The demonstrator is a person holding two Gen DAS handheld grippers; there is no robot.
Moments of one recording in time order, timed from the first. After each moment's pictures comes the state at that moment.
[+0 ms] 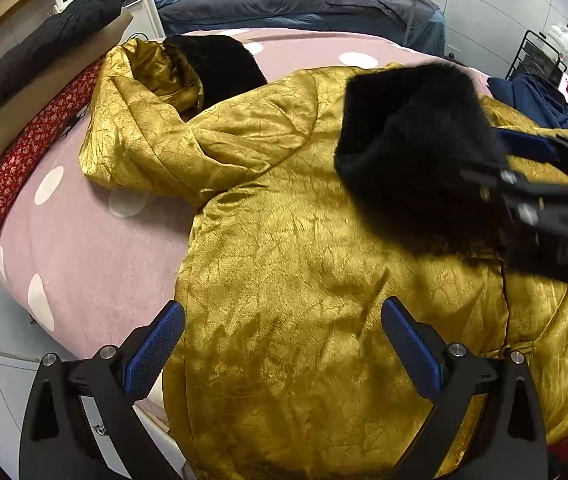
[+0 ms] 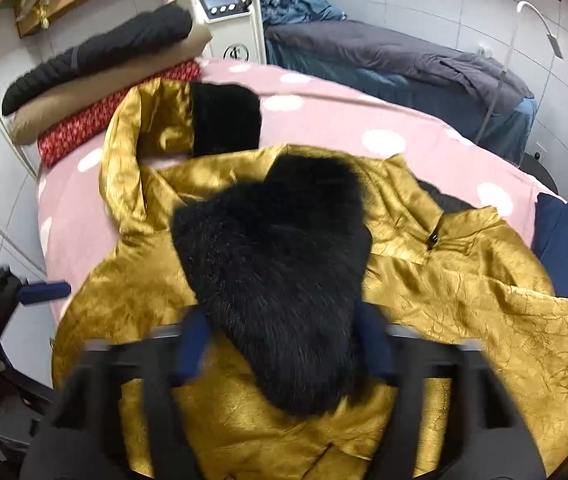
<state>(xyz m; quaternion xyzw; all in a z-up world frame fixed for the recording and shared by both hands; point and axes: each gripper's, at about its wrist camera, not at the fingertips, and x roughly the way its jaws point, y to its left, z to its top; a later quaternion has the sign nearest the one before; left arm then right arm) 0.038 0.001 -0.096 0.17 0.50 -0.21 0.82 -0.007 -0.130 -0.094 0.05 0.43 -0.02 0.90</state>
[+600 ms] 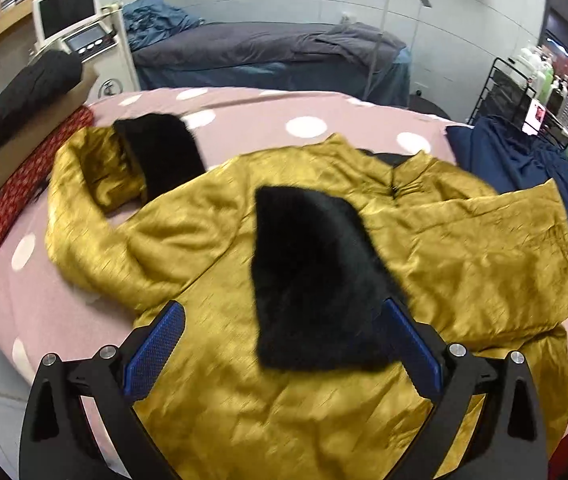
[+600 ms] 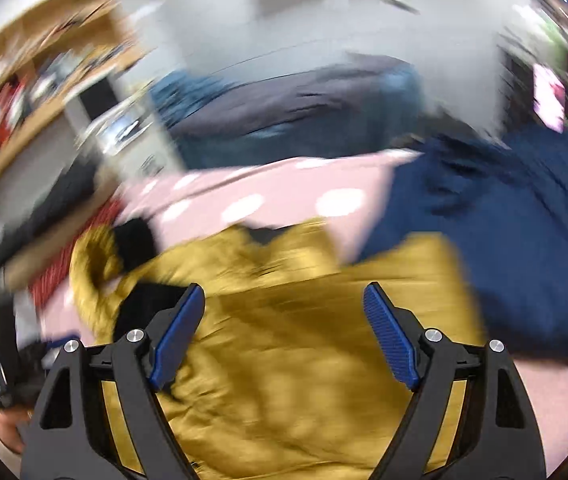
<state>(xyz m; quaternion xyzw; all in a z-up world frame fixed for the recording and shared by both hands) 0.044 -0.072 -0.052 0.14 0.44 -0.28 0.84 -0.165 -0.328 -0.030 0.28 0.29 -0.18 0.90</state>
